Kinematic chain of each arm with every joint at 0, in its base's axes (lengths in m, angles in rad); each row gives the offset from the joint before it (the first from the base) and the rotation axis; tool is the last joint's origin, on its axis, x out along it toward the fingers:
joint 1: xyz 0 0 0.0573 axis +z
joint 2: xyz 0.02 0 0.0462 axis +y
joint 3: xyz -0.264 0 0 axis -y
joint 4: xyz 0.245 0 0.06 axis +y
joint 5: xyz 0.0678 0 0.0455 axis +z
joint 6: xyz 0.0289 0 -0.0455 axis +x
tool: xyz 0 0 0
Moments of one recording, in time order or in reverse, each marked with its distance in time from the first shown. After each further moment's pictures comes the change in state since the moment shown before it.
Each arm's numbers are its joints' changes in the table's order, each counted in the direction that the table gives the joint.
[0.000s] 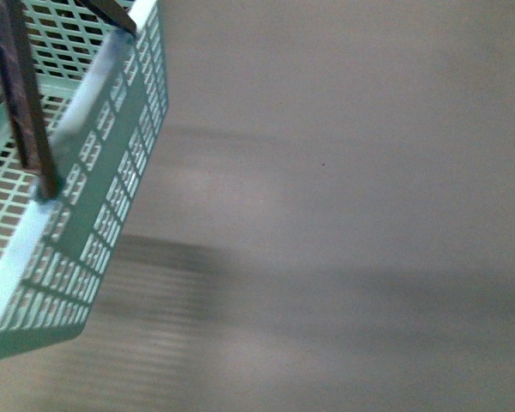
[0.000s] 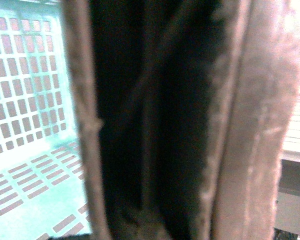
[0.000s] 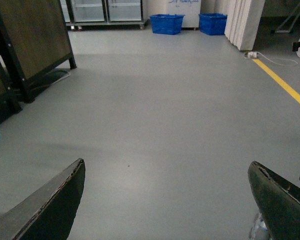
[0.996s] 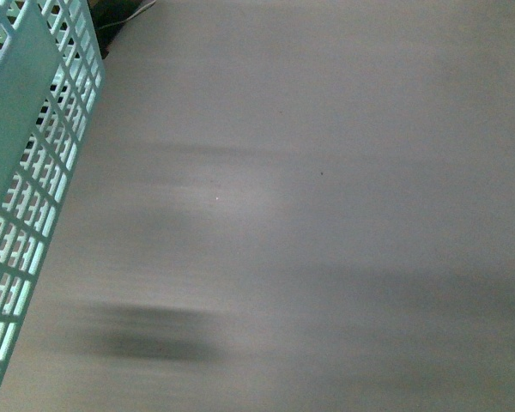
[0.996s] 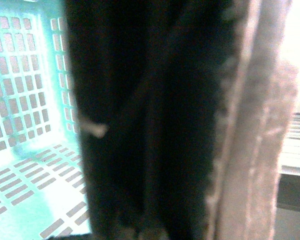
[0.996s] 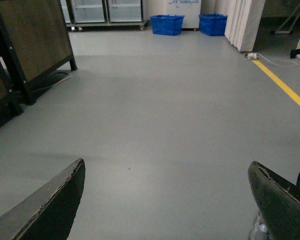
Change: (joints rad) left arm 0.027 -0.484 -0.035 0.343 0.046 -0.033; right arm 0.000 0.000 0.000 0.000 -0.003 0.000
